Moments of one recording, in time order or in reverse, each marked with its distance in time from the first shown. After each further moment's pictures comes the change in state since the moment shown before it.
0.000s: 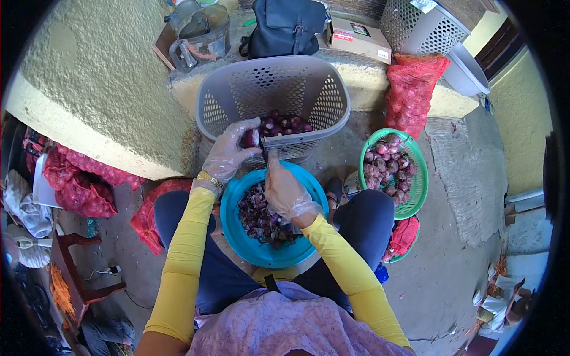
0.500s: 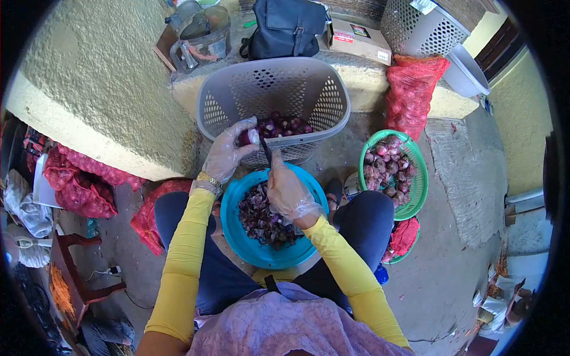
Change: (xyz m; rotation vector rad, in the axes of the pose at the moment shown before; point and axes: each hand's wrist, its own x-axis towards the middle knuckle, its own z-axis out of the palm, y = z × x) left_hand 0.001 0.002 0.001 -0.188 0.059 -0.105; right_hand -0.003 -0.002 -0.006 0.044 0.006 0.035
